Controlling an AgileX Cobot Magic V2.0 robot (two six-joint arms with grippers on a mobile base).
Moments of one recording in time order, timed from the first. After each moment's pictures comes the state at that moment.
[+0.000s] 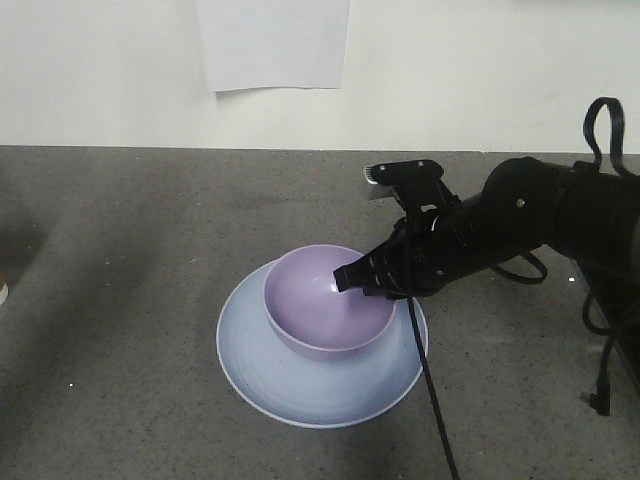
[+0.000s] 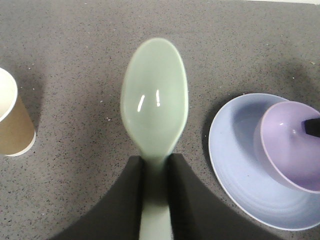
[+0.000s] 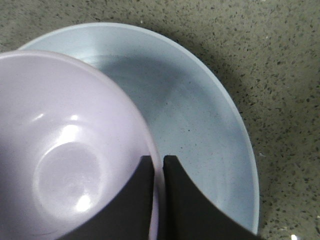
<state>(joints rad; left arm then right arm) -0.28 1.04 -1.34 0.05 1.15 -0.32 0.42 1.68 -1.17 0.38 0.62 -0.22</state>
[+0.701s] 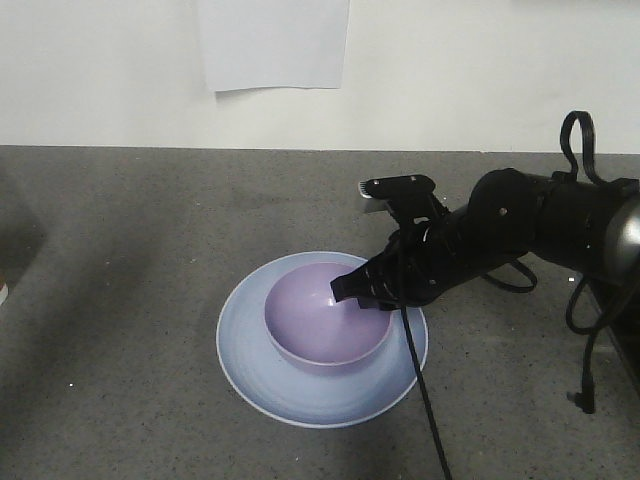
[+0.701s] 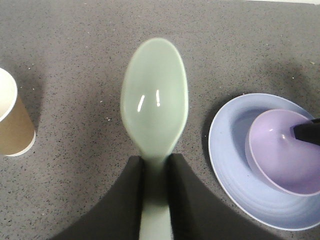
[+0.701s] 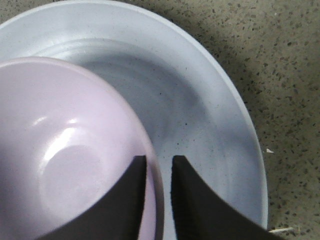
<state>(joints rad) -0.28 1.04 -1.34 0.05 1.15 -0.32 0.42 1.72 -1.17 0.39 0.61 -0.22</state>
